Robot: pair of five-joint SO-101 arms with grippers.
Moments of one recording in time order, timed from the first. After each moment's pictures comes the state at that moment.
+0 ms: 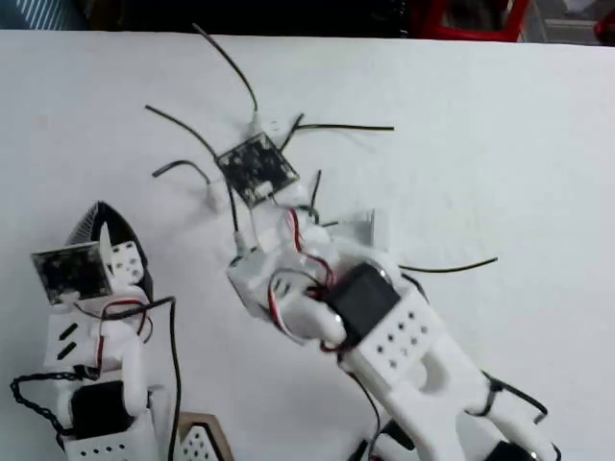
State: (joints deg) left arm -15.9 -103.6 82.7 40.1 -0.3; right arm -49.4 -39.1 24.4 71.5 -6.9
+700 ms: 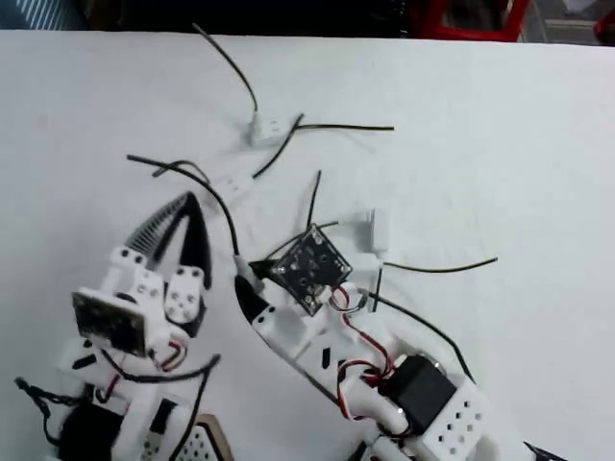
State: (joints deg) left arm 14.5 -104.4 69.5 44.2 -5.4; right arm -51.1 -71.9 56.9 50.3 3.1
